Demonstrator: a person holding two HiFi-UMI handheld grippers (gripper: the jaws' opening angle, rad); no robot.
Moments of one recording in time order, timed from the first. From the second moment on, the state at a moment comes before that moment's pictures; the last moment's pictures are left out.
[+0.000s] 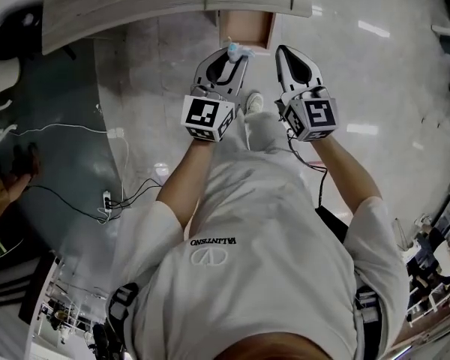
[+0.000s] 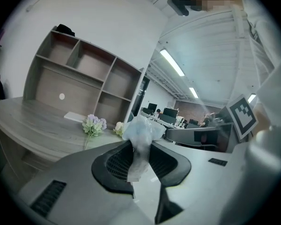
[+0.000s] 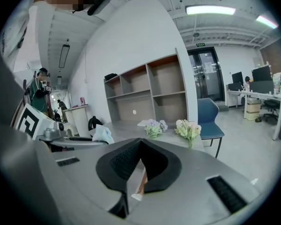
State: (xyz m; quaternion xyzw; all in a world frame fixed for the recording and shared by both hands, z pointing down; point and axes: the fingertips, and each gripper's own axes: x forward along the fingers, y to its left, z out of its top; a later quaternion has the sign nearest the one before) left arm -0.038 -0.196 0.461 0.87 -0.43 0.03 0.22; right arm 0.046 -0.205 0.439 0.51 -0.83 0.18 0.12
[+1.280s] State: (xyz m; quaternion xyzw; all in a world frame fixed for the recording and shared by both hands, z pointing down) left arm 0.003 -0.270 0.796 0.77 -0.51 0.18 0.34; right arm 0.070 -0.267 0.769 0.49 -0.80 0.31 0.16
